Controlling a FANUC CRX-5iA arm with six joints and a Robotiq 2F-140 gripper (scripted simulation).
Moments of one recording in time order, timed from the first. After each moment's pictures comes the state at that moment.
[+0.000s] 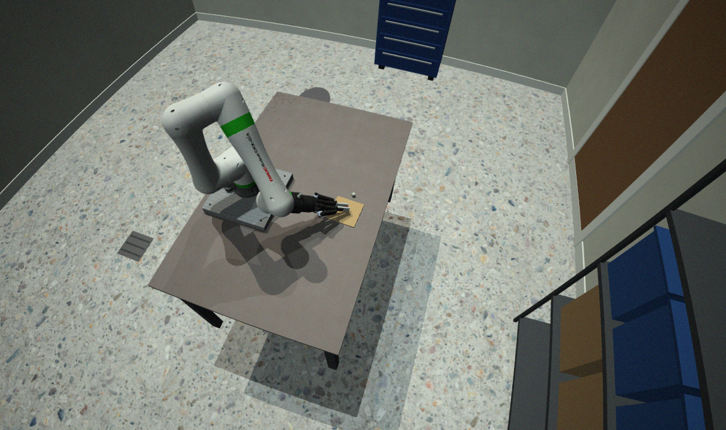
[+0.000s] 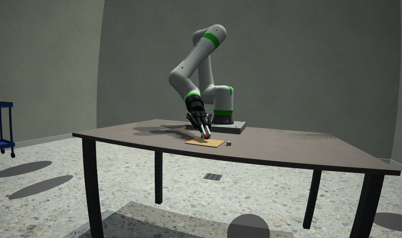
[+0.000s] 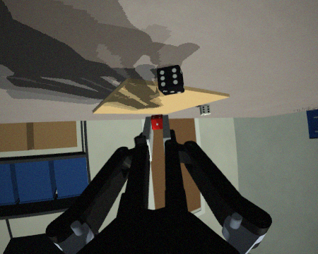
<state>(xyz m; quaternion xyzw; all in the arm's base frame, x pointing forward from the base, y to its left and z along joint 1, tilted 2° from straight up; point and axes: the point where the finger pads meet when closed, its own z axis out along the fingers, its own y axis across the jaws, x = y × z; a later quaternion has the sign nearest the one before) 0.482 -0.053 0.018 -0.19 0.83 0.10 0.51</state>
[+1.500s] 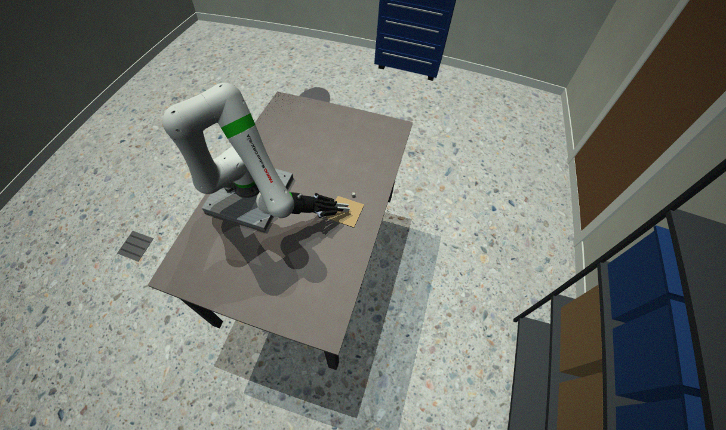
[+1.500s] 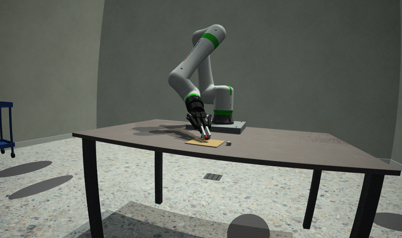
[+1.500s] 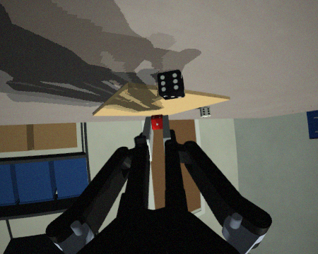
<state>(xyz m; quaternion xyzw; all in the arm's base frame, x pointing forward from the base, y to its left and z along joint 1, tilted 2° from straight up) 0.482 -0.053 0.014 -0.19 0.83 0.10 0.51</state>
